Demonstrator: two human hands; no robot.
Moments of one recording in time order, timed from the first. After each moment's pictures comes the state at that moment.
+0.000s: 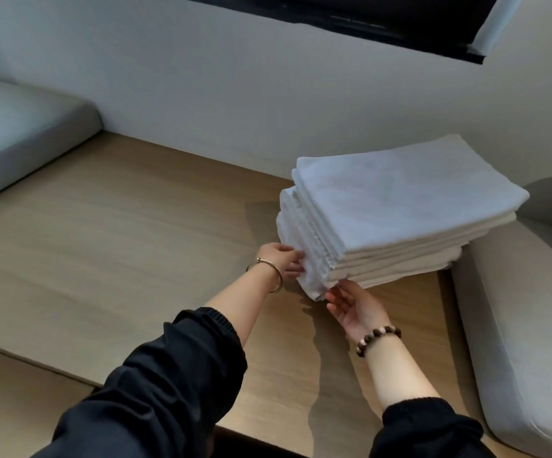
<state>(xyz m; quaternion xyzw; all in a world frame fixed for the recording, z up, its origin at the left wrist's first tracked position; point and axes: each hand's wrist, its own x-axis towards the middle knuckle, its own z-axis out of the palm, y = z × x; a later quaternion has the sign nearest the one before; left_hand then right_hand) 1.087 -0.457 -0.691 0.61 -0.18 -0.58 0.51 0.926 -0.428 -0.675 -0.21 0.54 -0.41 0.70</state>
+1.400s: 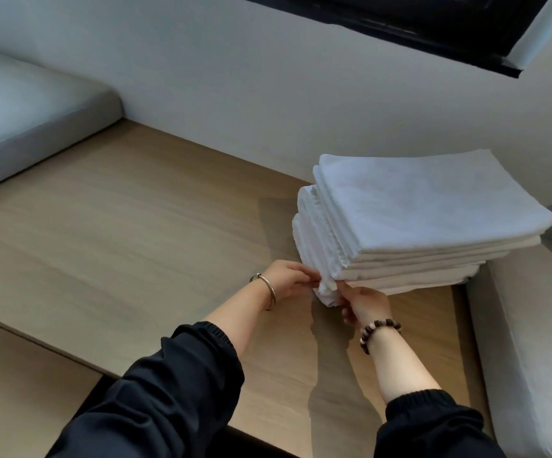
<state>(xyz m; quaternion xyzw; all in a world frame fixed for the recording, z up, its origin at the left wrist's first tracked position) 1.105 -0.433 -0.719 0.53 -0.29 -0.64 0.47 0.944 -0.438 -0.674 -0.48 0.70 -0.24 0.47</state>
